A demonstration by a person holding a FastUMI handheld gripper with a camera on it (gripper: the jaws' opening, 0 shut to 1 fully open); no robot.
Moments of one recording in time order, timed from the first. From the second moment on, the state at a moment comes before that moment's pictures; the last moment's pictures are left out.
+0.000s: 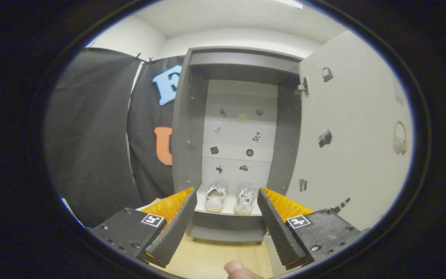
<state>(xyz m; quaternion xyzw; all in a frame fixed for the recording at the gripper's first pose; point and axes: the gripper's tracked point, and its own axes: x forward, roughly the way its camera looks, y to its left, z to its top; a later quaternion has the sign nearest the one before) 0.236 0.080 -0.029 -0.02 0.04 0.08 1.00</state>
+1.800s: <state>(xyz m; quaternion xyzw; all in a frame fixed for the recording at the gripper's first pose) 0.010 -0.209 0.027 -0.03 -0.04 -0.11 0.99</state>
